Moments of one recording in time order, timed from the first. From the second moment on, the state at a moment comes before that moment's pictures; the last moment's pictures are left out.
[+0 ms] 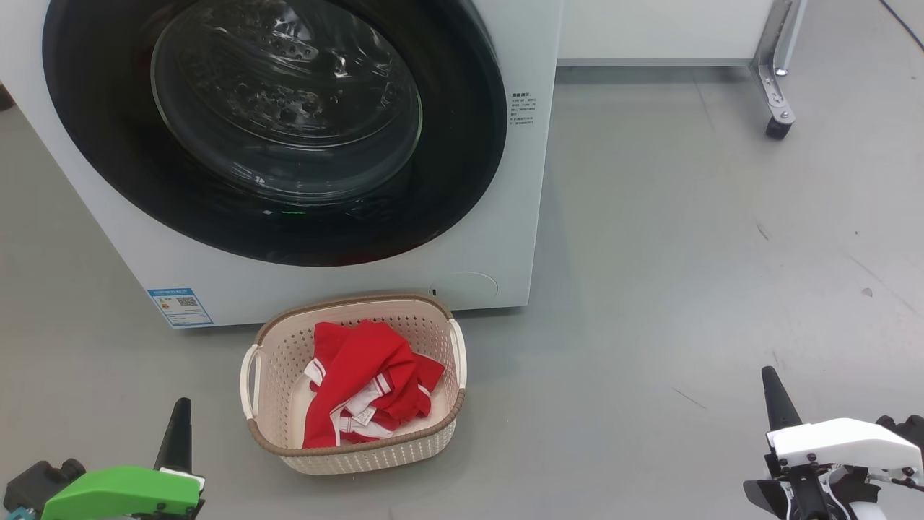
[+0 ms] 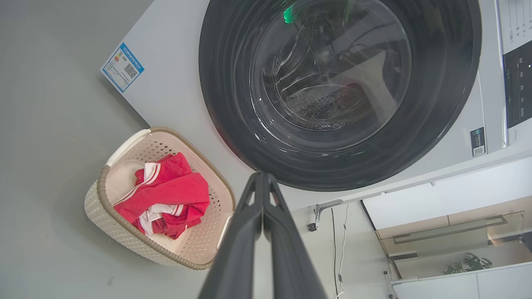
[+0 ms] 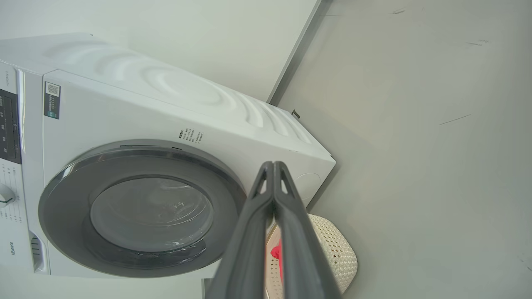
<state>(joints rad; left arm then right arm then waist) -0.01 0.04 0.04 0.28 -1.22 -0.09 0.03 0.01 -0.07 0.03 0.27 1.30 0.08 -0.04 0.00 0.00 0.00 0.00</state>
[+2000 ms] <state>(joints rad) -0.06 0.04 0.09 0.28 -1.59 -0.12 0.12 -0.05 -0.09 -0.05 0.27 1.67 0.12 0.04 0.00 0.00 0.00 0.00</state>
